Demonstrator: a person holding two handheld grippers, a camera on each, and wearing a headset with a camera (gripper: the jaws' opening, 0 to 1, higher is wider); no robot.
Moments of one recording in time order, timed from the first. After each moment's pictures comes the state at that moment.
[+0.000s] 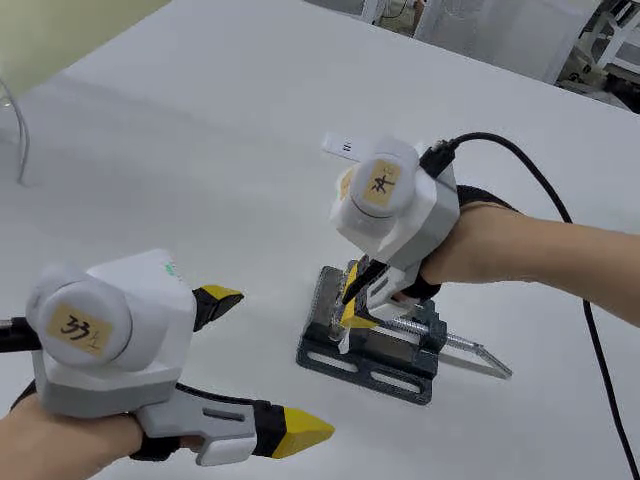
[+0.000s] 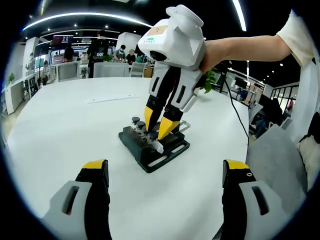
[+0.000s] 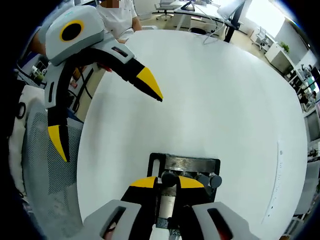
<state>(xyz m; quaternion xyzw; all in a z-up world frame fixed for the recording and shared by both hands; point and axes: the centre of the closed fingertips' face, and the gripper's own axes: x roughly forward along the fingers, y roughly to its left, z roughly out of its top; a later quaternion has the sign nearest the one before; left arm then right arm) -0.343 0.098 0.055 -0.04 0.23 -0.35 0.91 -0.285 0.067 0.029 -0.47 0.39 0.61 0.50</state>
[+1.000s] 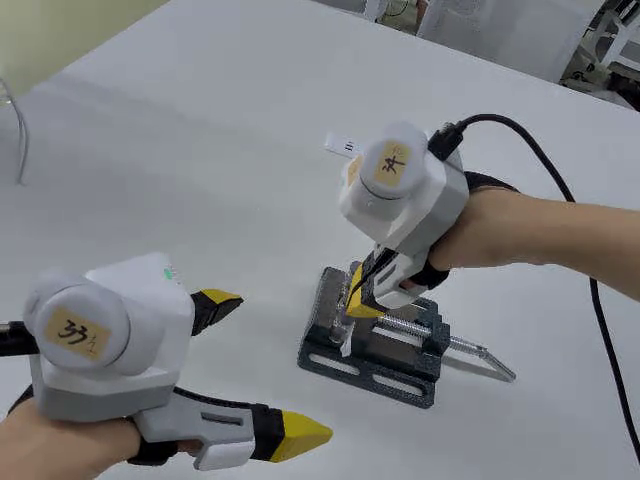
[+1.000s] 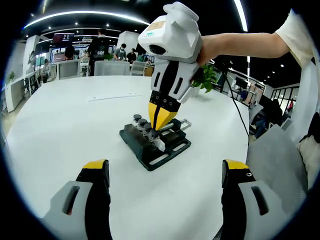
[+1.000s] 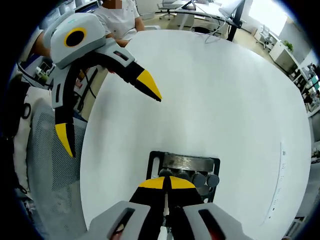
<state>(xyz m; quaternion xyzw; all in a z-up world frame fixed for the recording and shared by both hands) -0.343 0.100 0.051 -0.04 0.24 -0.35 0.91 -0.279 0.064 0.031 -0.47 0.41 0.62 0.48</state>
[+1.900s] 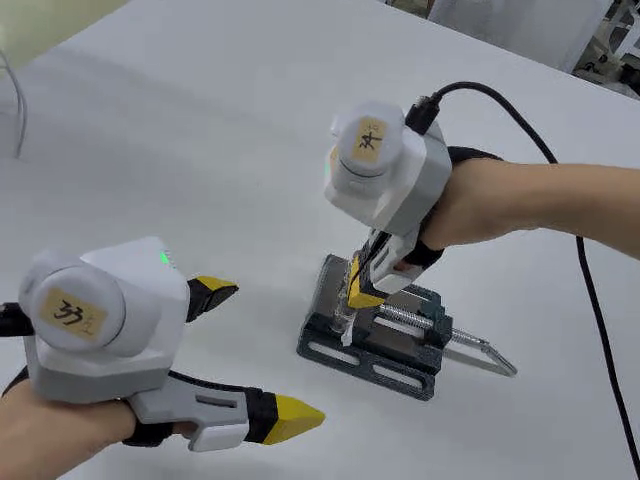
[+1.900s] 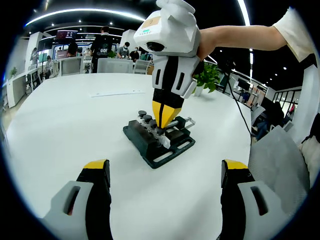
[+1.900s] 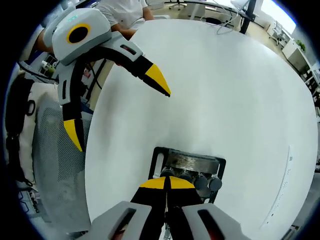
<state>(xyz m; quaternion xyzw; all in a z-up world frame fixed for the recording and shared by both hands) -0.339 0.105 0.043 -0.05 0.25 -0.33 0.91 -0.281 0.066 0.028 -0.49 0.44 0.63 0.42</state>
